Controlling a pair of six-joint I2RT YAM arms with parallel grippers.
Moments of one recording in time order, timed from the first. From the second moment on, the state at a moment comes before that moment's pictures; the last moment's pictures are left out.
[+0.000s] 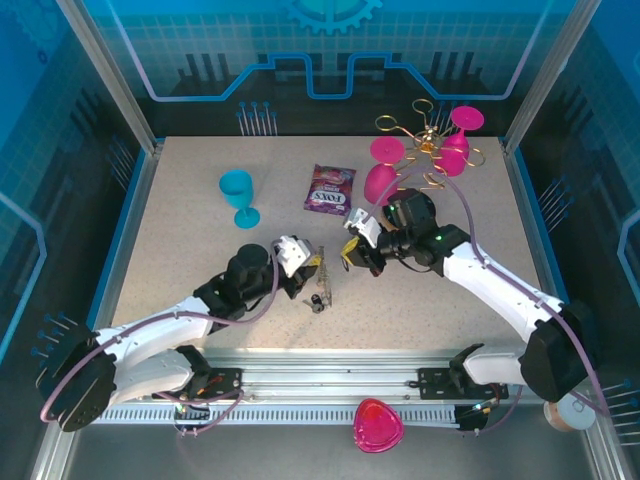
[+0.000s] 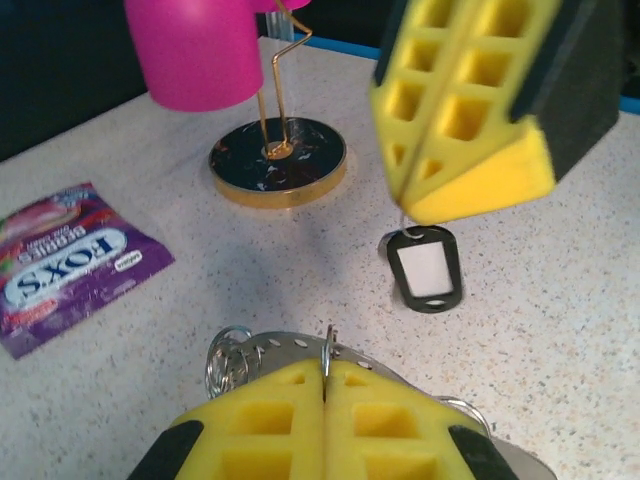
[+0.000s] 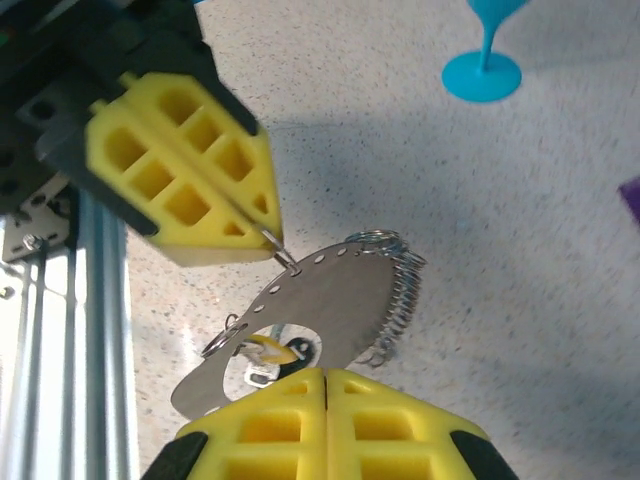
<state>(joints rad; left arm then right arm) -0.71 1.07 0.49 0.26 0.17 0.07 0.53 1.29 0.98 -0.47 -0.62 -0.40</state>
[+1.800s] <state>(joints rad) -0.57 1.10 0.63 0.04 0.50 -0.69 0.60 1.41 1.12 -0.47 -0.65 -0.82</state>
